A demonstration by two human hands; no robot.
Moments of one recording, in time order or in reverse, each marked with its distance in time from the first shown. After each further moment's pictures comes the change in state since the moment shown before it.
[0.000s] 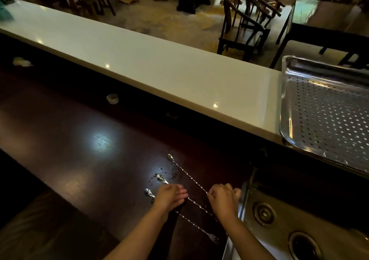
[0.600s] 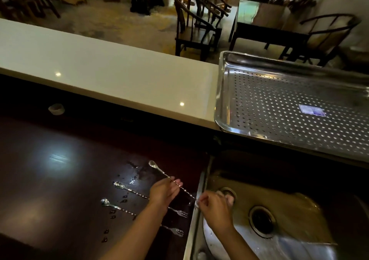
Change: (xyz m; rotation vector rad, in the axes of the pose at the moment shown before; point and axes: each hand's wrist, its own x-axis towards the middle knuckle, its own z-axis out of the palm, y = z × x) left_hand -0.005 -0.012 0.103 -0.228 -0.126 -0.073; right_hand -0.061 0.074 -0.046 0.283 0.086 0.119
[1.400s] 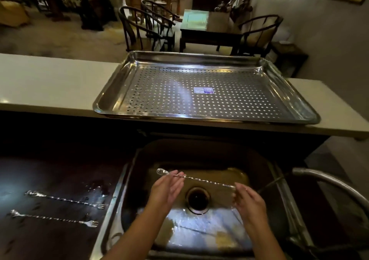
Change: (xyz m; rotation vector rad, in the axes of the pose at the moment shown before) left_hand -0.097 -0.159 0.180 -0.021 -0.304 0.018; right_hand -0.095 0.258 -0.162 1.366 0.389 0.540
